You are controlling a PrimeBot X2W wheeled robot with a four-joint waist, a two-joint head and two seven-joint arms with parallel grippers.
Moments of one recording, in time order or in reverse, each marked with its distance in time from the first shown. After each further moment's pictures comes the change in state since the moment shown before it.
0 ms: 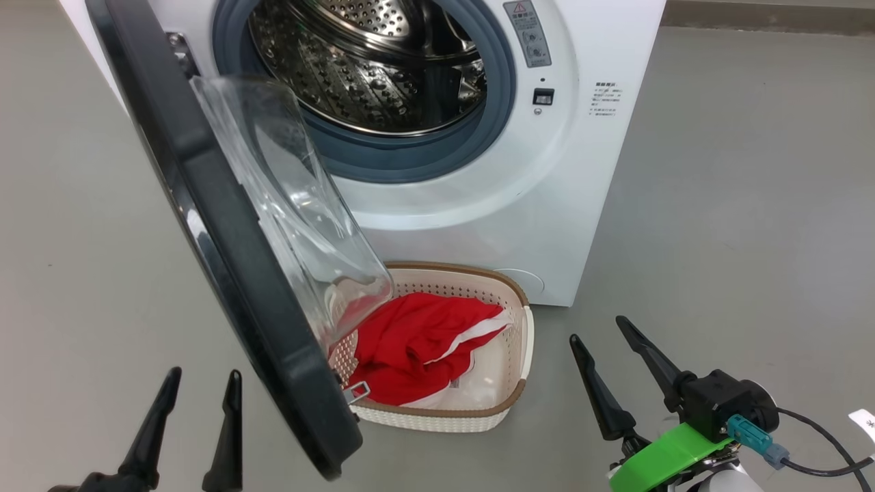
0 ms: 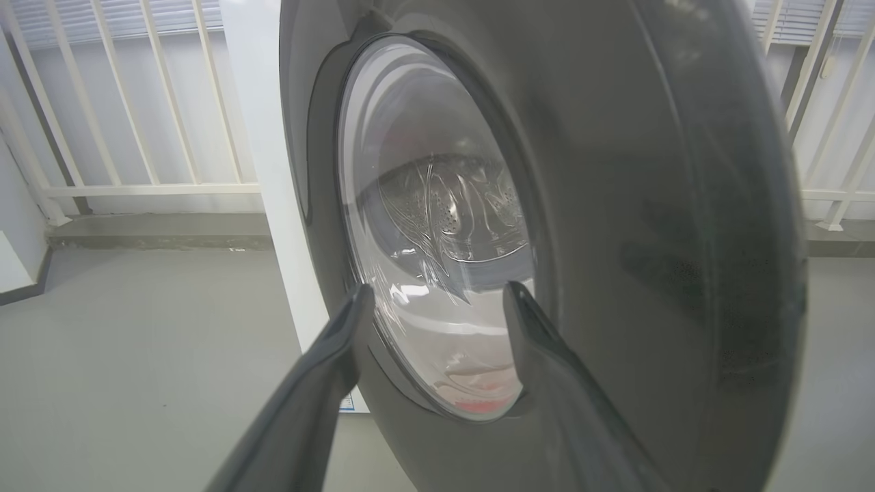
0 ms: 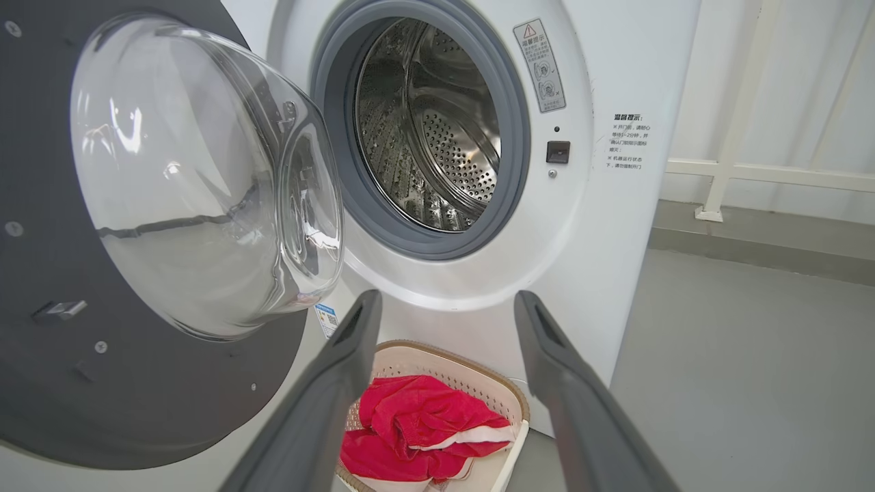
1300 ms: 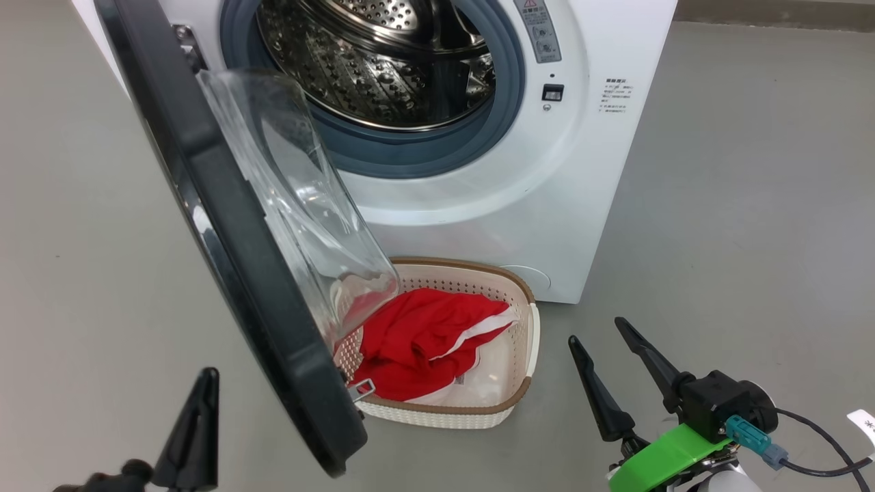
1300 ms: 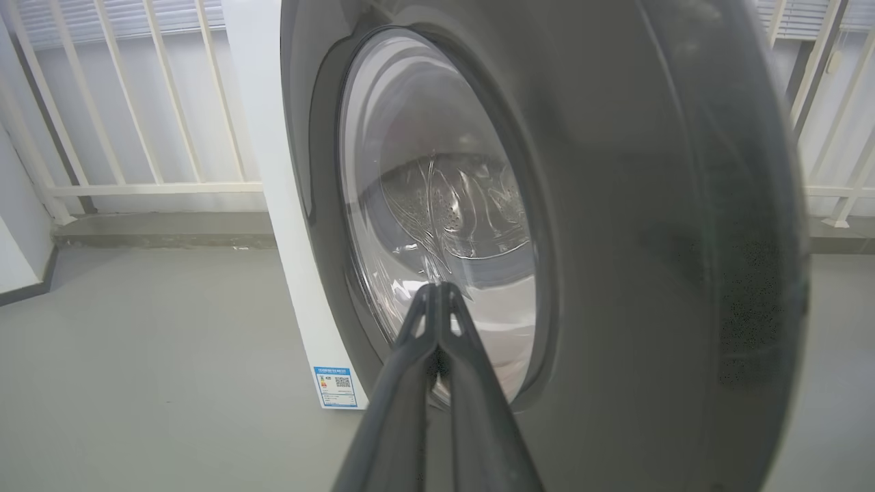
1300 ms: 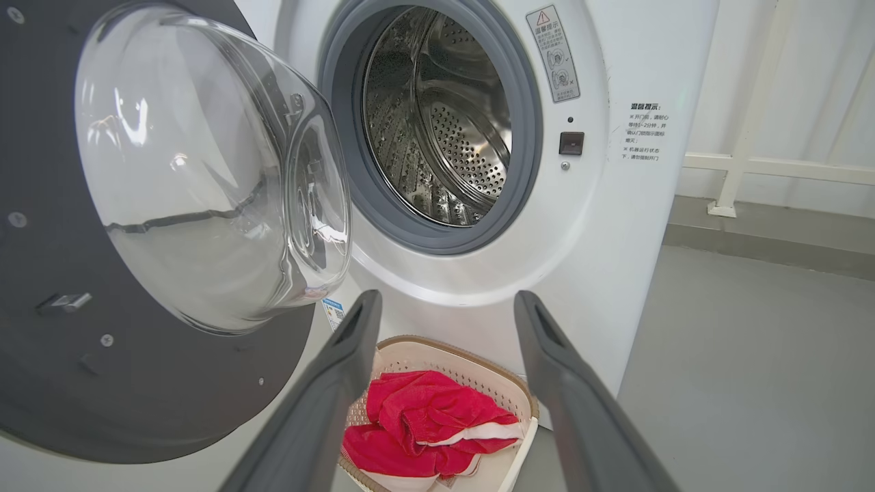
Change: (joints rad) left arm 0.000 -0.057 0.036 0.007 0.066 -0.044 0.000; right arm 0.000 -0.001 0.004 0.002 0.000 0.000 0.000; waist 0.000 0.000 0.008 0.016
